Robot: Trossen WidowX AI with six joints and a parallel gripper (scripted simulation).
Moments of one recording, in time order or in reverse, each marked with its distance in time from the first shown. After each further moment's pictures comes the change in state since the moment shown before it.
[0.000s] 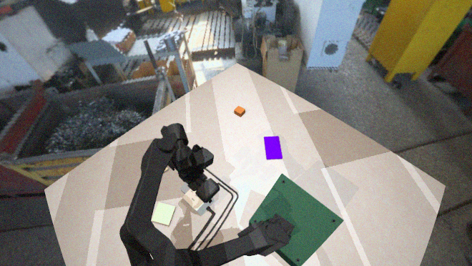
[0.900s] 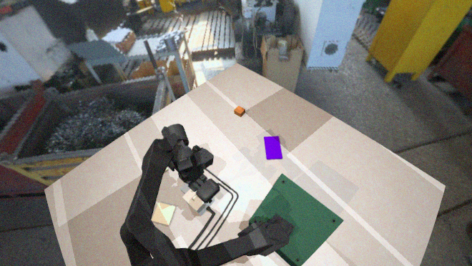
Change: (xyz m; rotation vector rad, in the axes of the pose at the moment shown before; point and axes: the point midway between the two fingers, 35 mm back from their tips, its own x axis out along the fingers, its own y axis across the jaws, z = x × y) arm 0.003 0.000 -0.001 -0.016 0.015 -0.001
